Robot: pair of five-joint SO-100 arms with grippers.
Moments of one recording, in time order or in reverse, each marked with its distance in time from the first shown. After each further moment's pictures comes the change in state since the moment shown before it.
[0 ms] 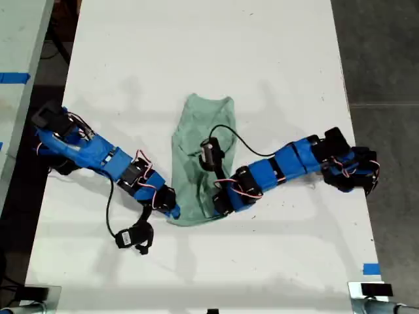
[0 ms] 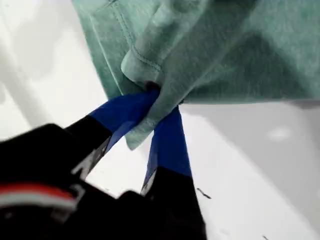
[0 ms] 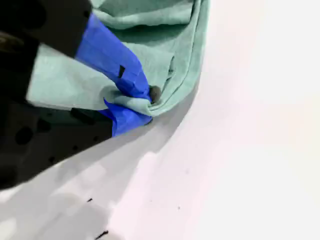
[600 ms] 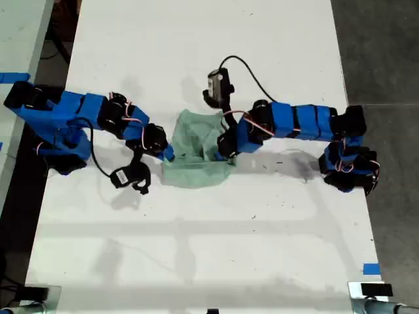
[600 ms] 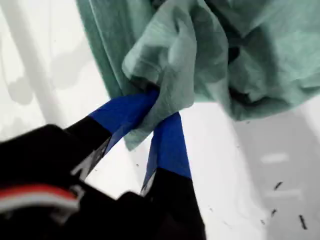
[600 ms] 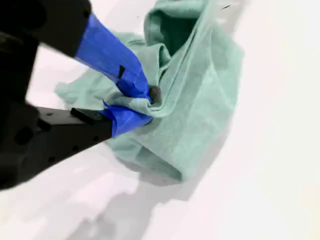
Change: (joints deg) arm 0 -22.4 30.5 6.2 26.8 12.7; arm 1 20.1 17.1 -6.2 19.4 -20.7
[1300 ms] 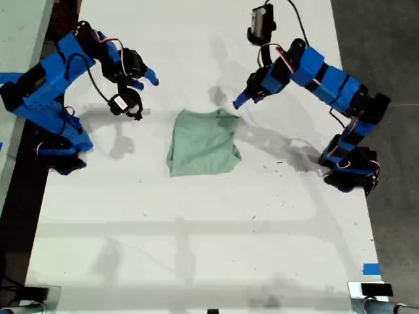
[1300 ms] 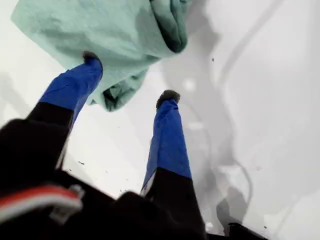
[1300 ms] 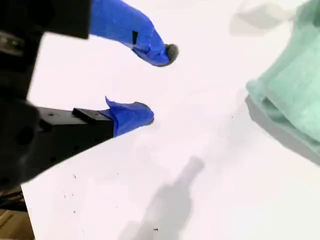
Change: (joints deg) arm 0 -39.8 7.2 -11.0 22.1 28.5; arm 1 31.0 17.1 16.2 6.9 -15.0
